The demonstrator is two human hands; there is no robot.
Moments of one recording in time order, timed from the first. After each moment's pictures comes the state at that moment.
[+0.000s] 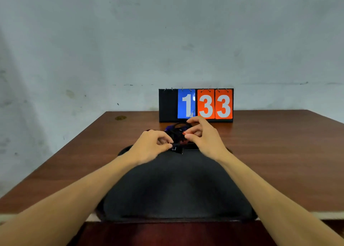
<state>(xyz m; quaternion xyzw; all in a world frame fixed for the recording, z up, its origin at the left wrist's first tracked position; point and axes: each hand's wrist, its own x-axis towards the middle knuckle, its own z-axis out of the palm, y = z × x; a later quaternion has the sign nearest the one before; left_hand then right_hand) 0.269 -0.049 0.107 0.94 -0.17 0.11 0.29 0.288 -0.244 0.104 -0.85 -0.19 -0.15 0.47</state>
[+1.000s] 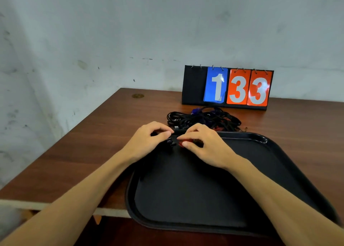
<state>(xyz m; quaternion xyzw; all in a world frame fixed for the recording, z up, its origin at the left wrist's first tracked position) 0.287 0.048 0.051 0.88 -0.13 0.11 0.44 0.305 -0.165 0.054 -0.90 -0.34 -0.10 0.26</state>
